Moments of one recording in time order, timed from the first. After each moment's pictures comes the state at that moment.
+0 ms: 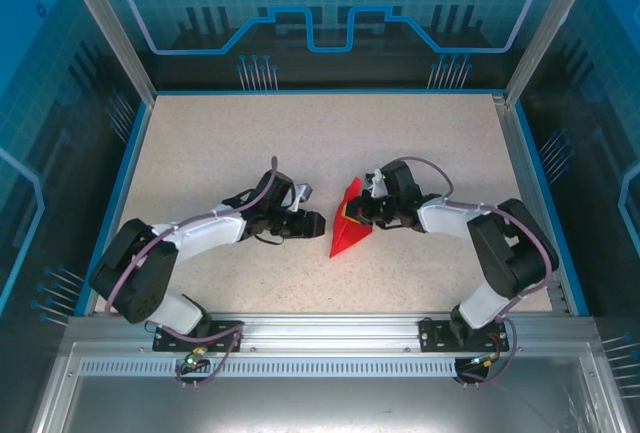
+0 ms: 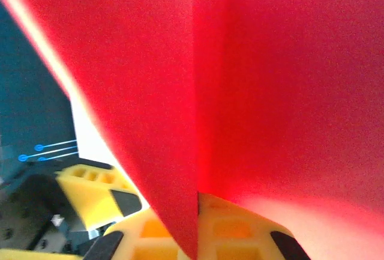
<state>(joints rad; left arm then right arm) -0.55 1.47 0.75 -0.19 0.49 -0.62 0.46 1.61 0.74 0.08 -0.61 0.88</state>
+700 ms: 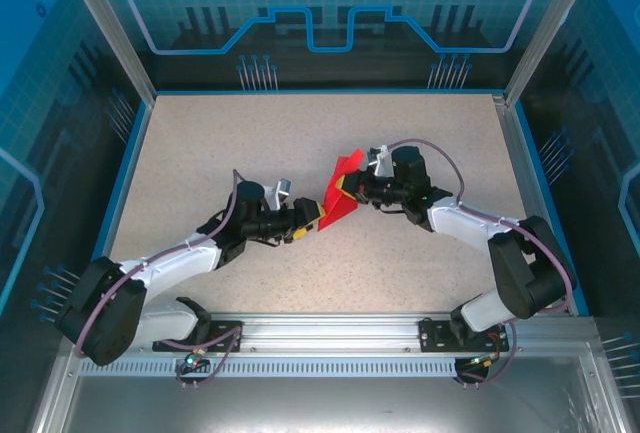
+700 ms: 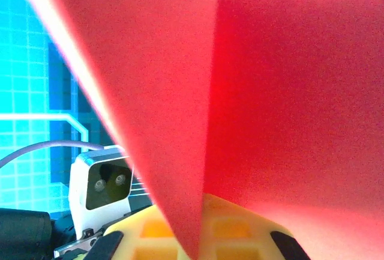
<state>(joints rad) -0.52 1.24 0.51 0.27 0.59 -1.17 0.45 1.50 0.77 0.27 -0.66 1.06</state>
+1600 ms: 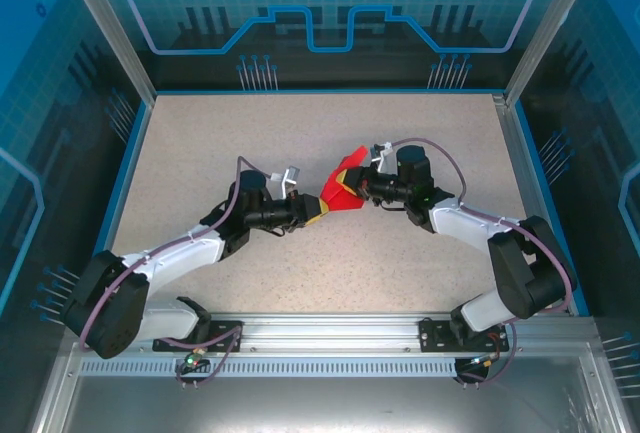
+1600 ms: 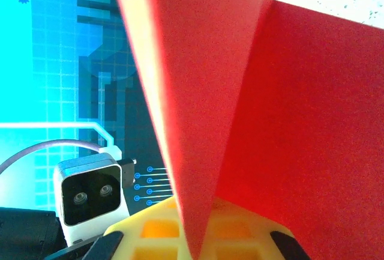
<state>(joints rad) -0.52 1.28 0.60 0.31 0.68 -1.12 0.43 1.49 0.75 0.37 -0.68 1.15</state>
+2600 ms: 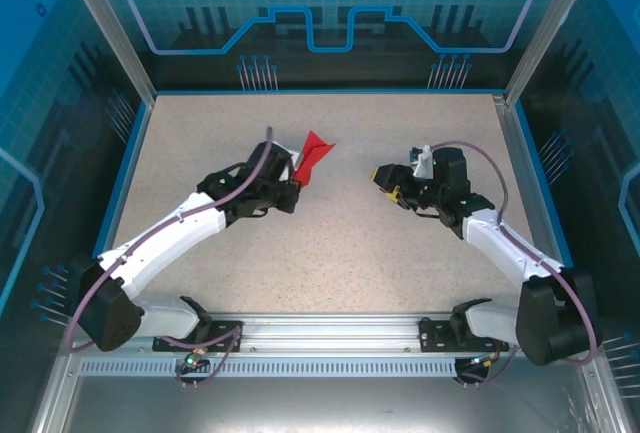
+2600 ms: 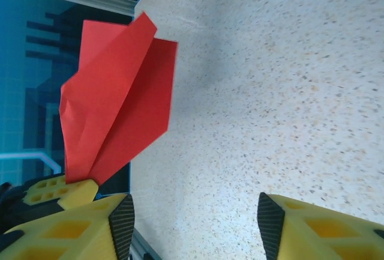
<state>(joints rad) -0.66 1.34 1.14 -0.72 -0.18 -0.26 0.23 1.22 0.72 -0.09 -0.61 0.89</state>
